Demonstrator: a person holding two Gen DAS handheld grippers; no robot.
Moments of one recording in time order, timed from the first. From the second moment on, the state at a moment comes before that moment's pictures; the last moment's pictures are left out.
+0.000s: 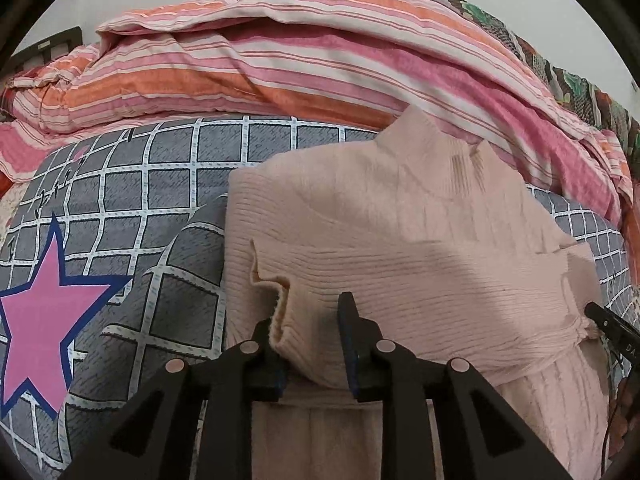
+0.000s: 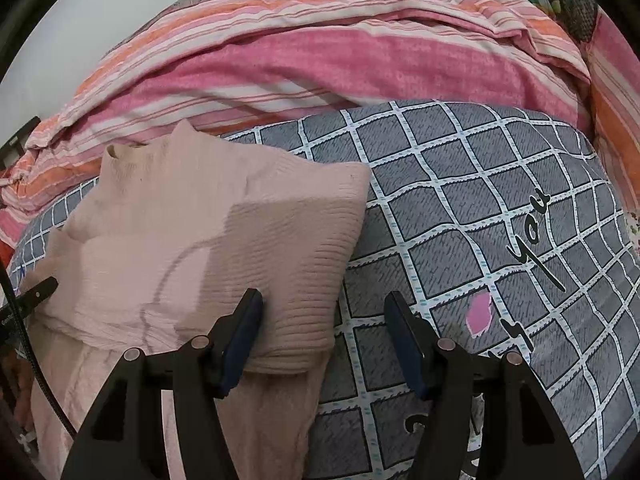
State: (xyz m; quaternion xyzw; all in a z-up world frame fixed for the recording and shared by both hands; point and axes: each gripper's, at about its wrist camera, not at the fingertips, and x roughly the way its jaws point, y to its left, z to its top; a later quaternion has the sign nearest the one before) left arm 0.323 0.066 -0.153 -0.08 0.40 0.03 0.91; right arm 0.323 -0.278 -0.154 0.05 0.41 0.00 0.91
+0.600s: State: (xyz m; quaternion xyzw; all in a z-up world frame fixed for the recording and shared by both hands) left arm 0.324 0.070 -0.155 -0.09 0.40 0.02 0.91; right arm 0.325 -0.279 -0.155 0.04 0.41 0.01 0.91
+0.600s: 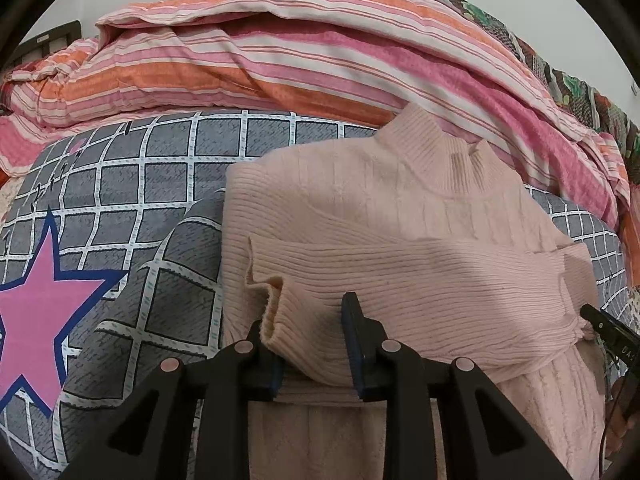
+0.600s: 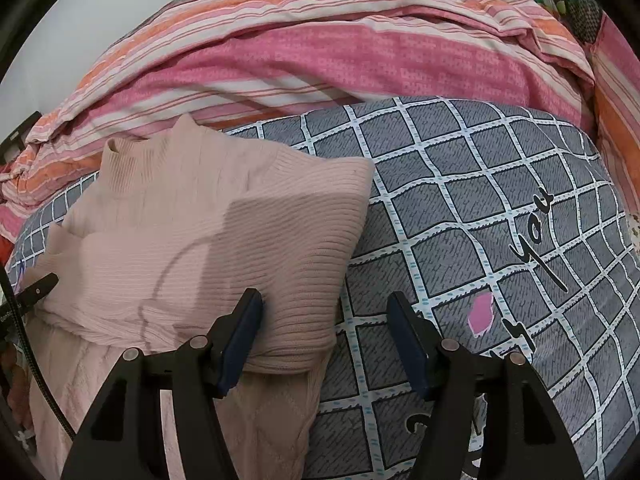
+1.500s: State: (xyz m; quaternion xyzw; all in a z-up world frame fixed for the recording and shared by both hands) left arm 0.311 0.072 -0.151 -0.11 0.39 -0.03 0.92; right arm 0.315 -0.280 -0.149 0.06 0.39 0.03 0.92
